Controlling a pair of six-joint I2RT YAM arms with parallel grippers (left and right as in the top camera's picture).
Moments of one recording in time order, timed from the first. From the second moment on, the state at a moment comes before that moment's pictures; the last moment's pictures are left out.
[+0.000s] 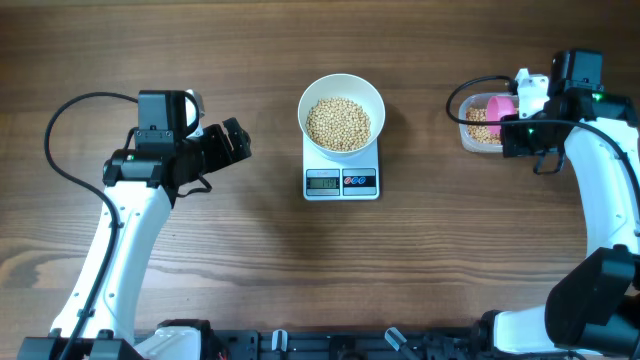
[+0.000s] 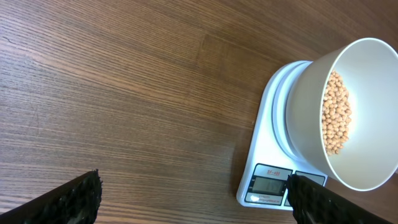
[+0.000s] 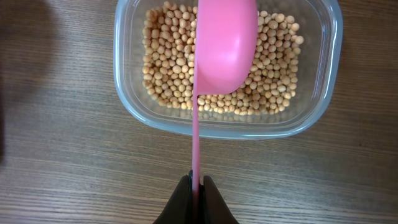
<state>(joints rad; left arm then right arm) -0.04 1.36 1.03 -0.69 0.21 -0.42 -0.18 1.62 1.32 -0.97 -0.05 -0.27</state>
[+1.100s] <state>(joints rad) -0.04 1.36 1.03 -0.69 0.21 -0.42 -0.18 1.62 1.25 -0.94 -0.14 -0.20</state>
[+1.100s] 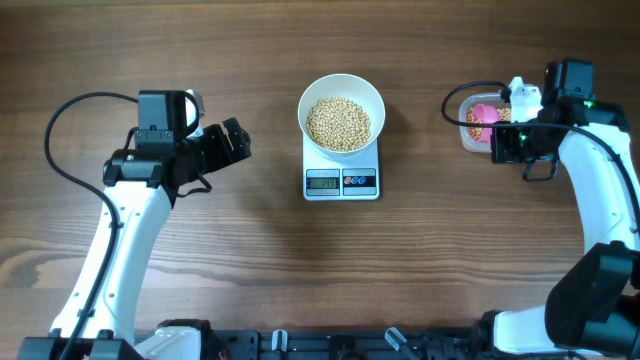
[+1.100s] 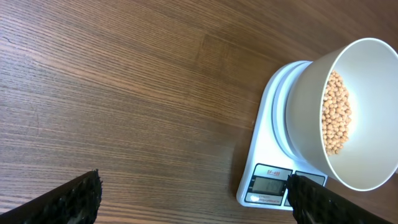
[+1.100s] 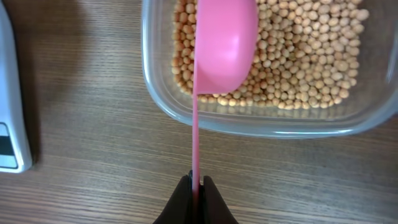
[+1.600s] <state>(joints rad) -0.04 1.36 1.03 -0.69 0.21 -0.42 -0.20 1.51 1.25 -0.94 -0.17 -0.14</state>
